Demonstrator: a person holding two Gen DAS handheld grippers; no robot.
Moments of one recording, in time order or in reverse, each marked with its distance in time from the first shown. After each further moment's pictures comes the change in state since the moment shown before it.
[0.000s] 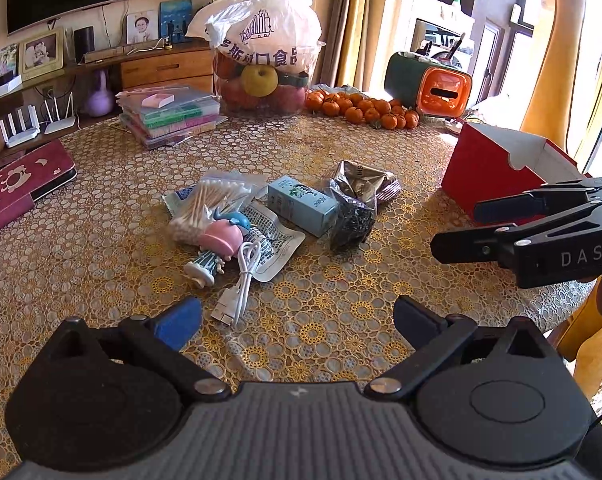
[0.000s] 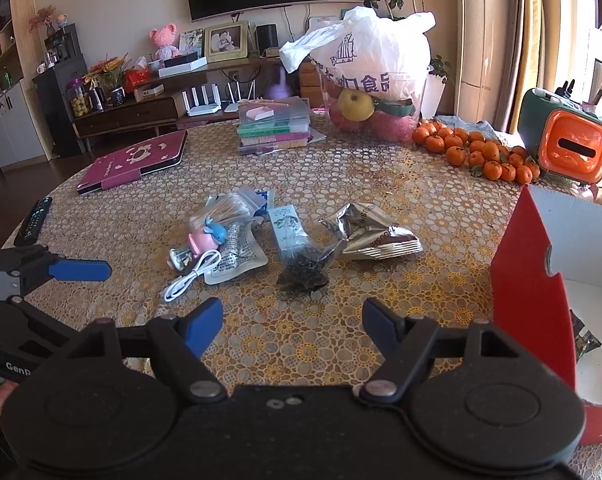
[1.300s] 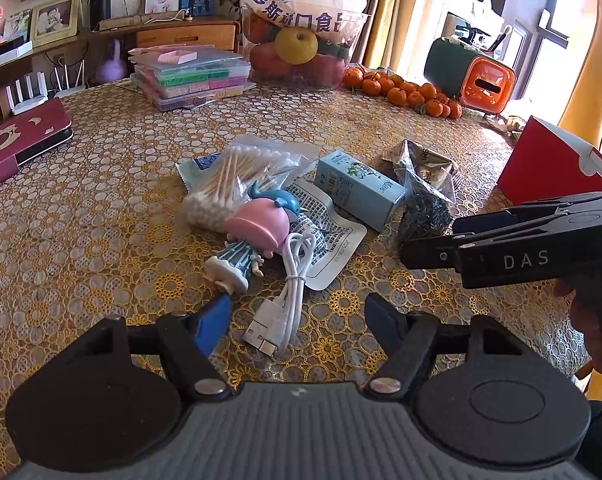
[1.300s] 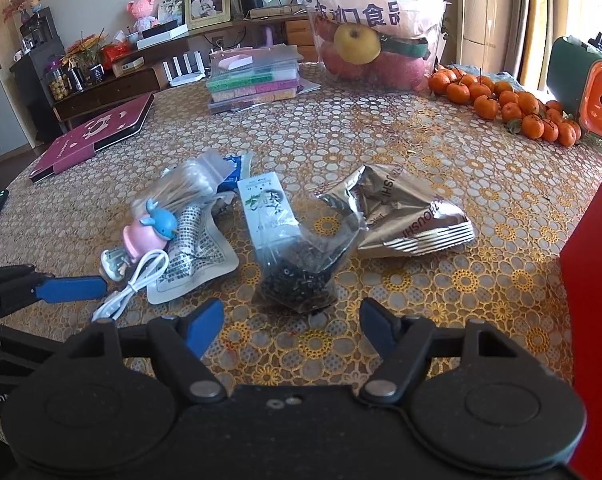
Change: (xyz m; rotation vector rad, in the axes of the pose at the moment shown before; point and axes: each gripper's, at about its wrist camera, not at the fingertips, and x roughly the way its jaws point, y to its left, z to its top) left arm 0.068 0.035 -0.001 -0.070 0.040 0.020; right arm 0.108 -0.011 0.009 0.048 0.105 -0.008
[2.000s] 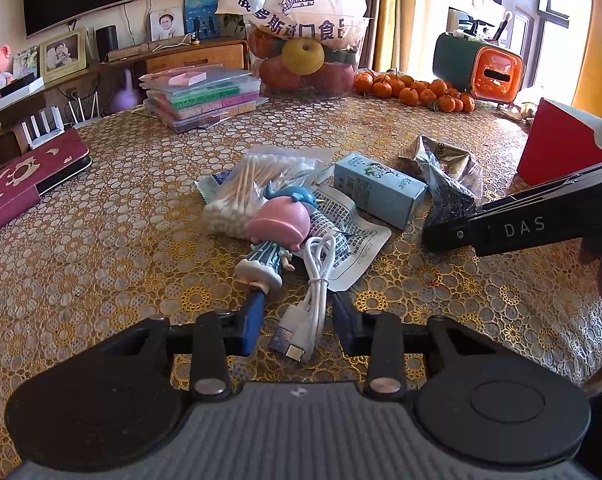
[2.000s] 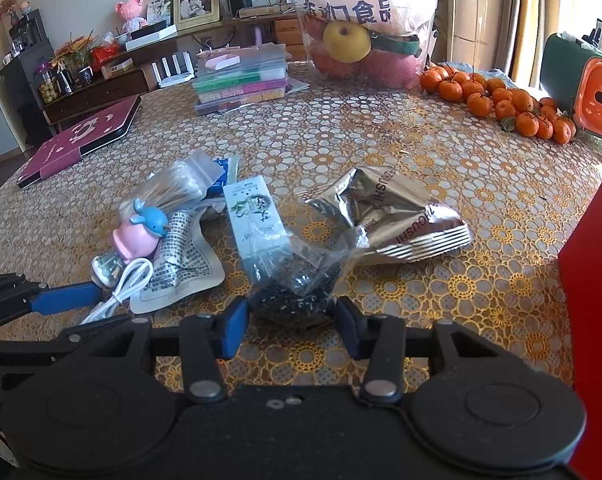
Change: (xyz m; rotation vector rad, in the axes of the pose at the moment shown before) left arm -0.001 -0.004 -0.006 0.088 -0.044 0.097; right arm 0.007 -0.001 0.004 0.014 0.003 -0.027
